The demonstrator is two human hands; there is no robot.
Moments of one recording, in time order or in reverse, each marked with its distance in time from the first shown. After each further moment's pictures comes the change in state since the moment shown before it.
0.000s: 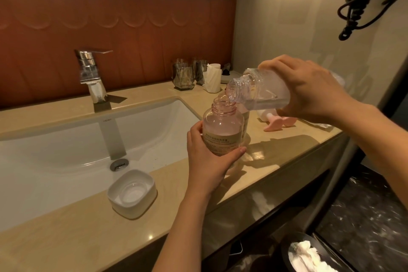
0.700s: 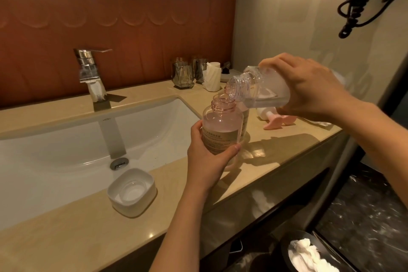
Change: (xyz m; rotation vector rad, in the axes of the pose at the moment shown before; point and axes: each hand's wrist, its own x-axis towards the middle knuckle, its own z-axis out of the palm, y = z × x) left_hand -0.001 0.005 -0.005 -0.132 -0.065 -0.043; right_hand -0.002 -0.001 -0.001 -0.005 -0.015 0.015
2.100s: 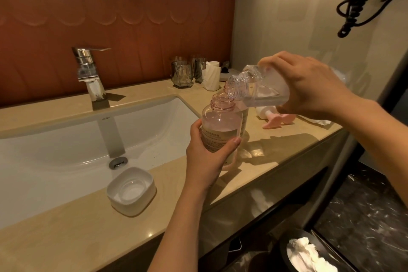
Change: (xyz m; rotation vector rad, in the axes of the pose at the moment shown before) left_hand -0.003 0.006 0.001 -0.069 0.006 -0.003; right_hand 0.001 0.000 -0.002 -0.031 -0.027 0.013
